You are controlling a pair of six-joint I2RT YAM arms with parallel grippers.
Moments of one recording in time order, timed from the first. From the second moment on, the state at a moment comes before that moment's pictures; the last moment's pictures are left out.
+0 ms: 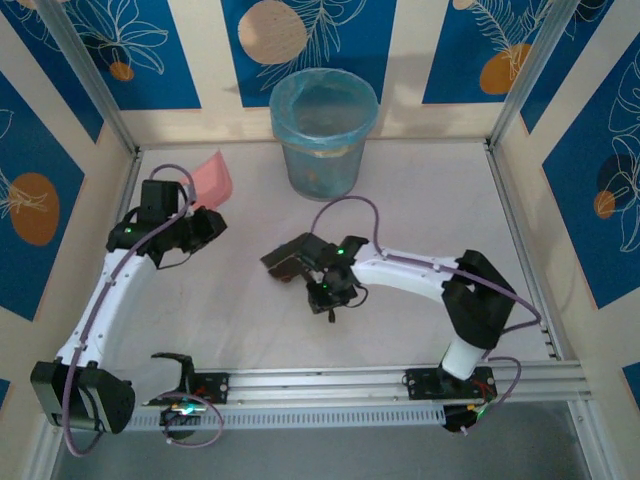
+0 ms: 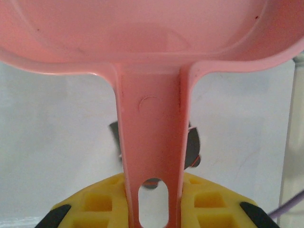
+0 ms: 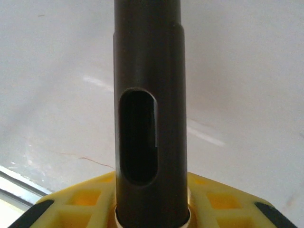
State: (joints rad) left arm -0.15 1.14 1.09 -0.81 0.33 -0.66; right arm 0.95 1.67 1.15 -0.88 -0.12 0.60
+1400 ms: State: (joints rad) left arm -0.85 1.51 1.16 -0.87 0.28 -0.25; right arm 0.09 1.07 0.92 -0.85 -0.64 1.11
